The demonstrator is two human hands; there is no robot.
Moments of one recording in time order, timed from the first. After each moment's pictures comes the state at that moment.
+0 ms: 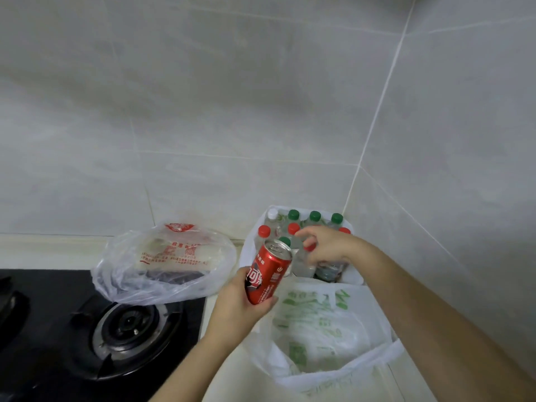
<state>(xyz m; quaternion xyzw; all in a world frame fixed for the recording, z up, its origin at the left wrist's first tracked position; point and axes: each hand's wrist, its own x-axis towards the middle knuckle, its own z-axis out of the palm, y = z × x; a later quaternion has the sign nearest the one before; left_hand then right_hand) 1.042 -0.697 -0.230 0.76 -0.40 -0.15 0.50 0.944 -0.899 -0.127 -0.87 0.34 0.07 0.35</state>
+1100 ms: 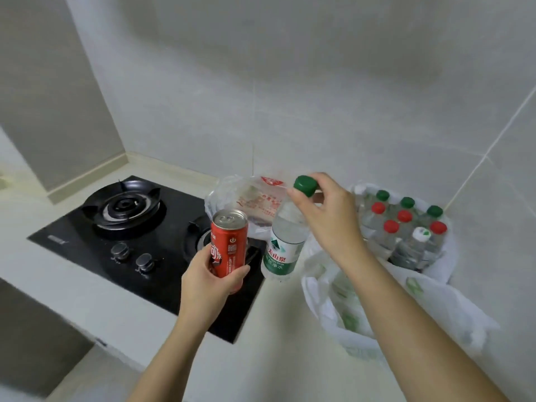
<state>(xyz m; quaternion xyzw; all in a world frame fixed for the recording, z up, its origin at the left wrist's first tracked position) 0.999 -0.532 -0.223 0.81 -0.09 0.00 0.58 0.974 -0.738 -0.125 -0.85 0.06 -0.34 0.41</state>
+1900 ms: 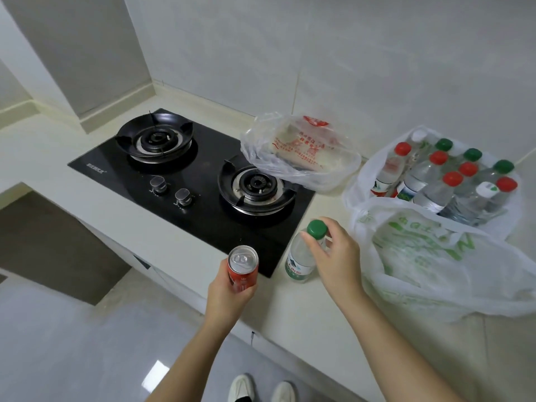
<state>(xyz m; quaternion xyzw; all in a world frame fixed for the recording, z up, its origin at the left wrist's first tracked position) 0.956 -0.460 -0.359 0.84 0.01 -0.13 0.53 0.930 -0.662 -0.288 -0.86 0.15 -0.26 0.41</state>
